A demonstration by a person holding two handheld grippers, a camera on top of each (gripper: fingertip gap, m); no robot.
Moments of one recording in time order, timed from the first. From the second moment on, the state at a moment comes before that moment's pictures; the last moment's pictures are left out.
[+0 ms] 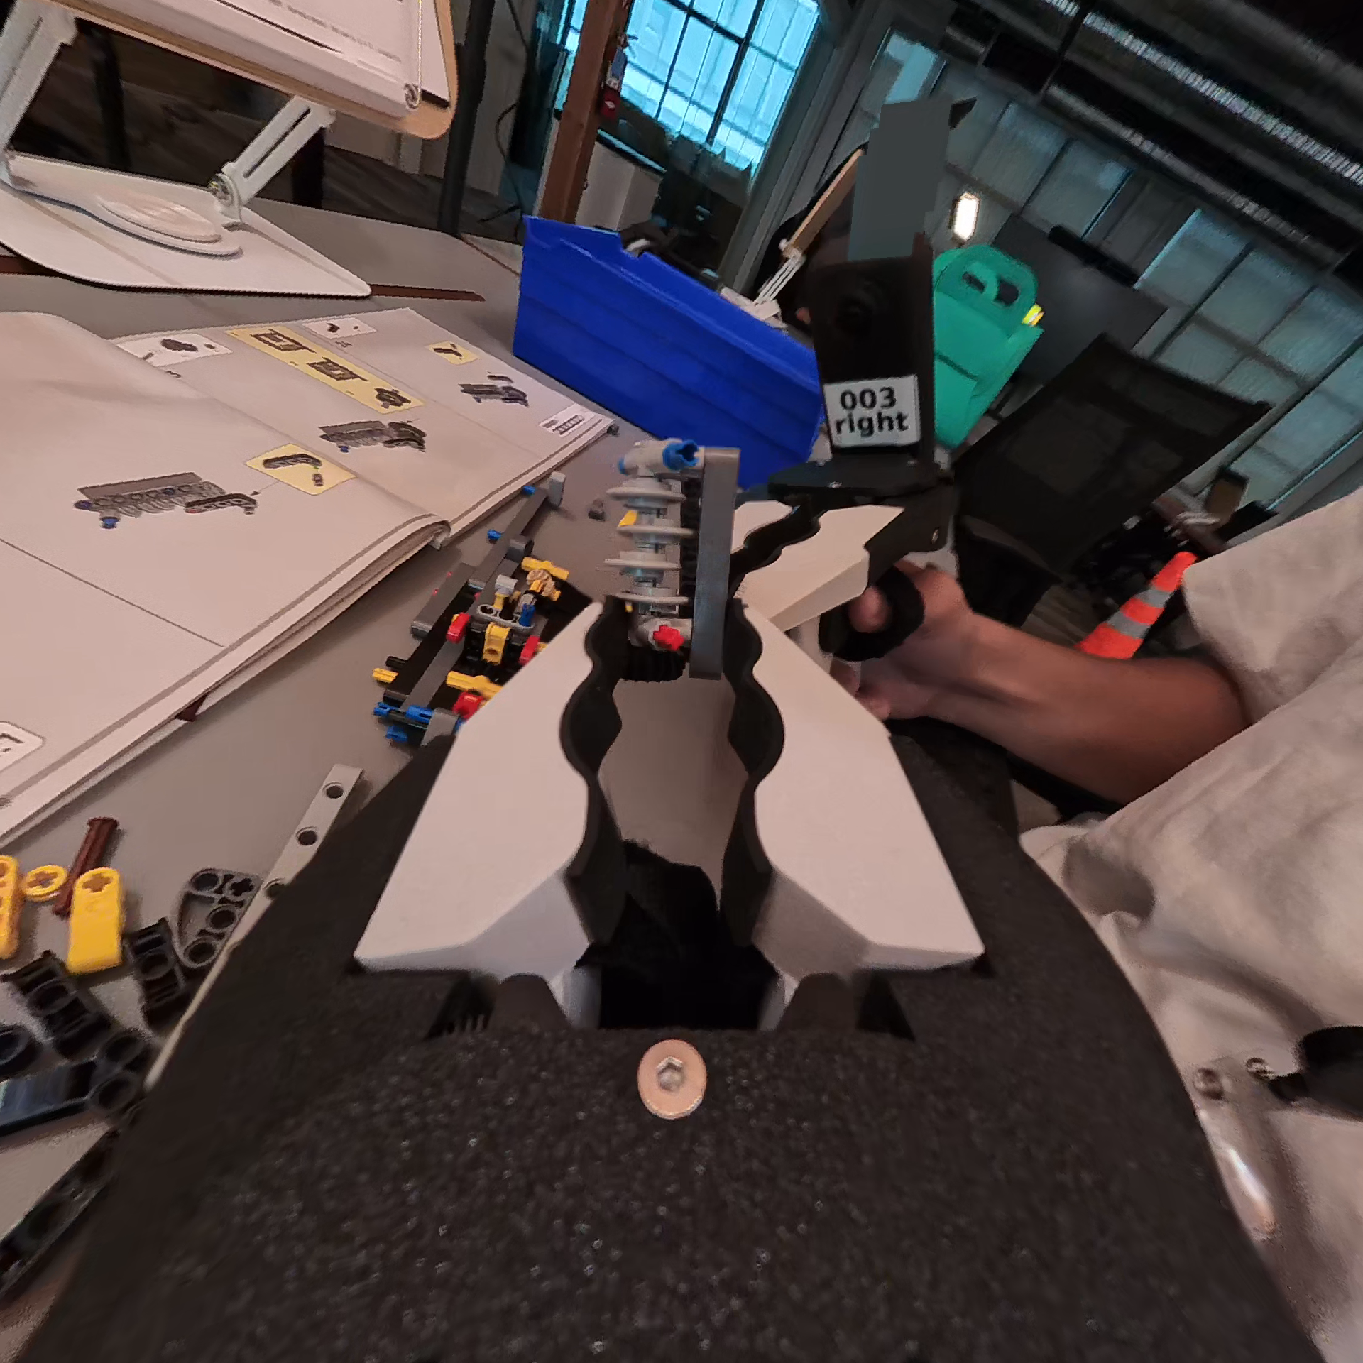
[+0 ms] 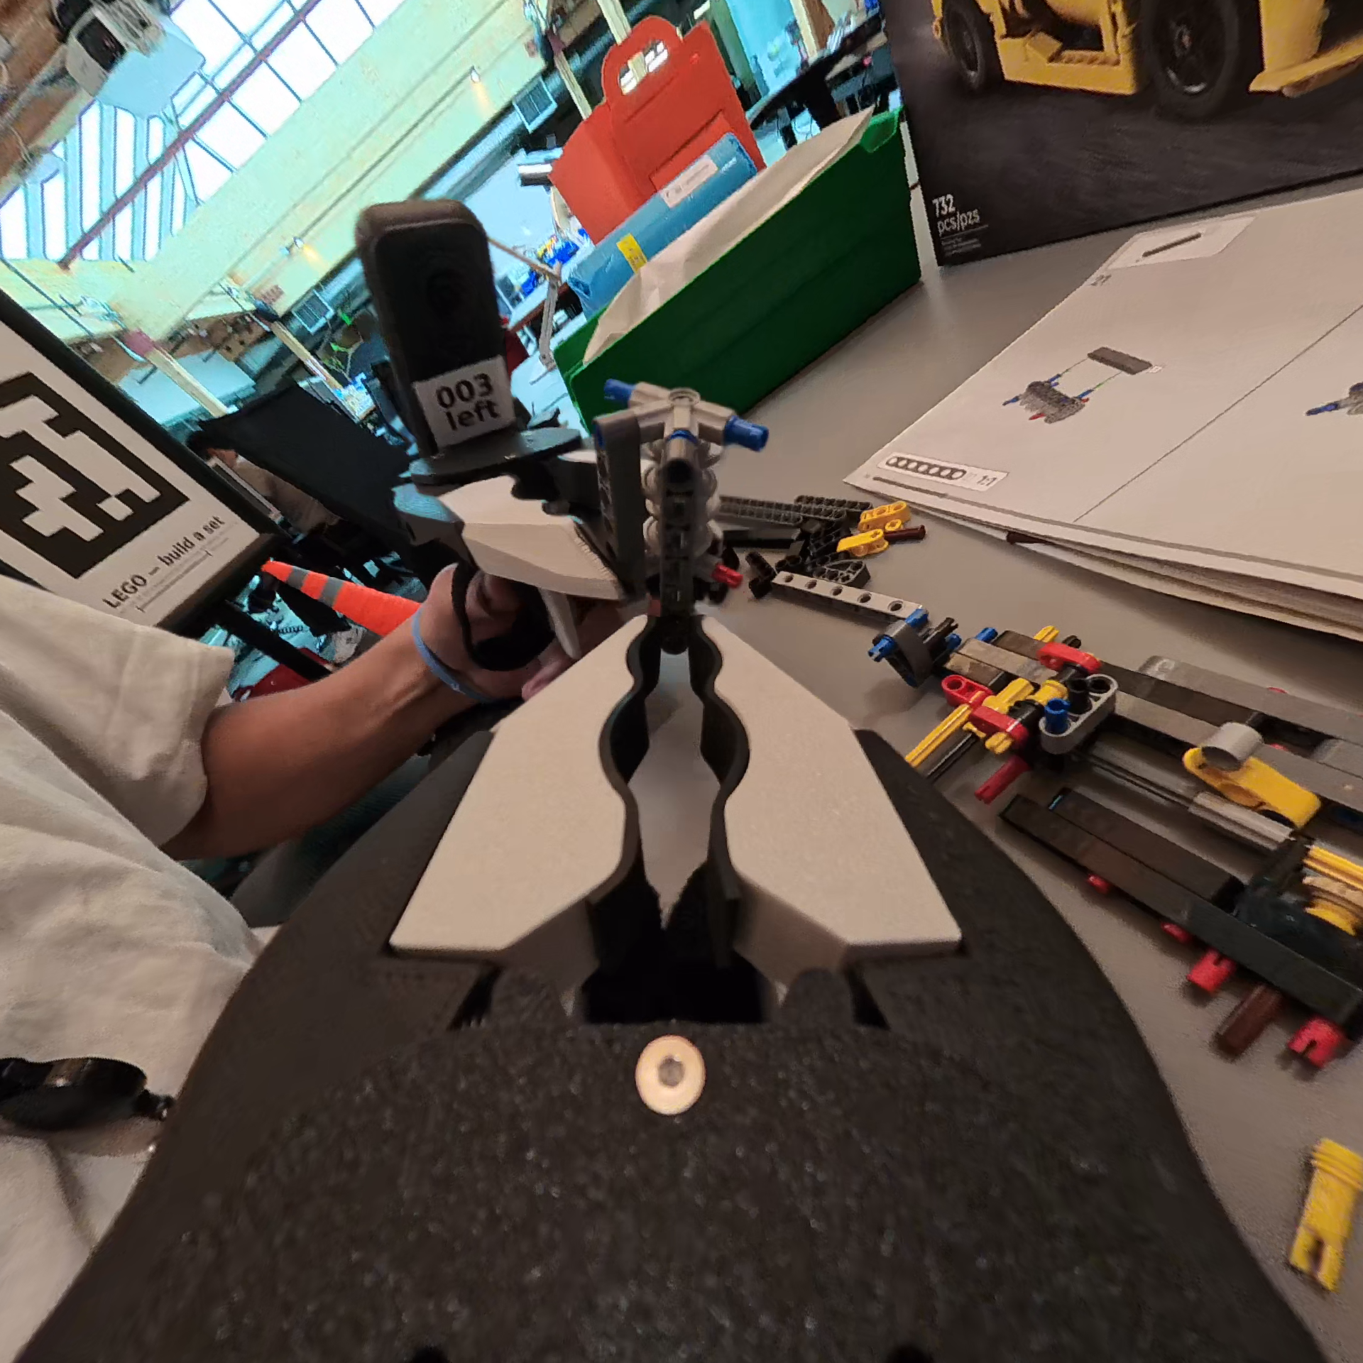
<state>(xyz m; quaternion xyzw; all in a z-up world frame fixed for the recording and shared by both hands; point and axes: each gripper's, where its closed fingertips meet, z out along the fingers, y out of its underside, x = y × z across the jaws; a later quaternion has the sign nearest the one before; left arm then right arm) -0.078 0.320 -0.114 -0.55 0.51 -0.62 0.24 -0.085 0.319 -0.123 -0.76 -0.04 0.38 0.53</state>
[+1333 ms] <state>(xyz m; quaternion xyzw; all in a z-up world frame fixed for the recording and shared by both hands) -0.106 0.287 -0.060 -0.41 0.43 -0.81 0.02 -0.118 0.302 -0.055 -0.58 -0.19 0.57 0.55</state>
